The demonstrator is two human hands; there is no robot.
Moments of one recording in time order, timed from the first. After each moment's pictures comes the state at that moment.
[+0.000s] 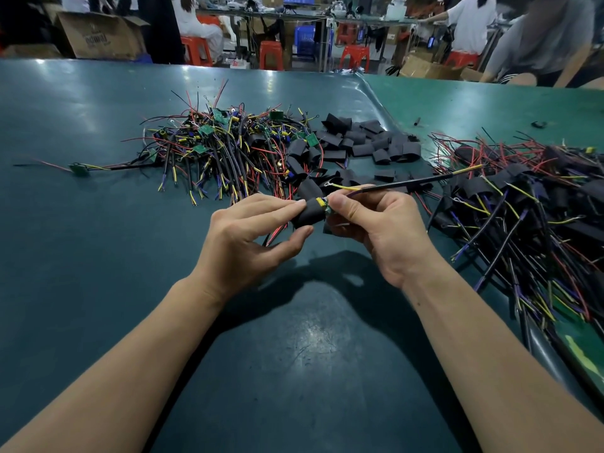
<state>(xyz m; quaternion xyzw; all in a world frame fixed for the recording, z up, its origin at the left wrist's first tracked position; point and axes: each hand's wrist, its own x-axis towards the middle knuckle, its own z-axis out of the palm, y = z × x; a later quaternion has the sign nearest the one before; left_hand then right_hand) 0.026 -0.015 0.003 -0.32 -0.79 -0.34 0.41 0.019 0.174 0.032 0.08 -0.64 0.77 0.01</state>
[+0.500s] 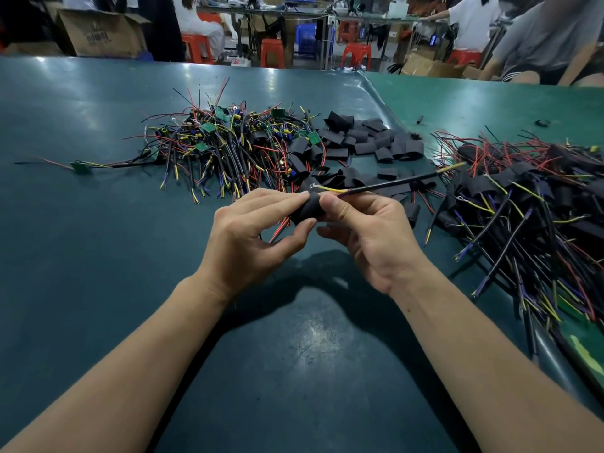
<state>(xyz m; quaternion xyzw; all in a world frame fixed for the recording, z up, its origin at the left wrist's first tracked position) 0.027 -0.011 0.006 -0.30 -0.78 -0.35 0.42 0.027 0.158 0.031 0.09 -0.58 0.81 -0.03</state>
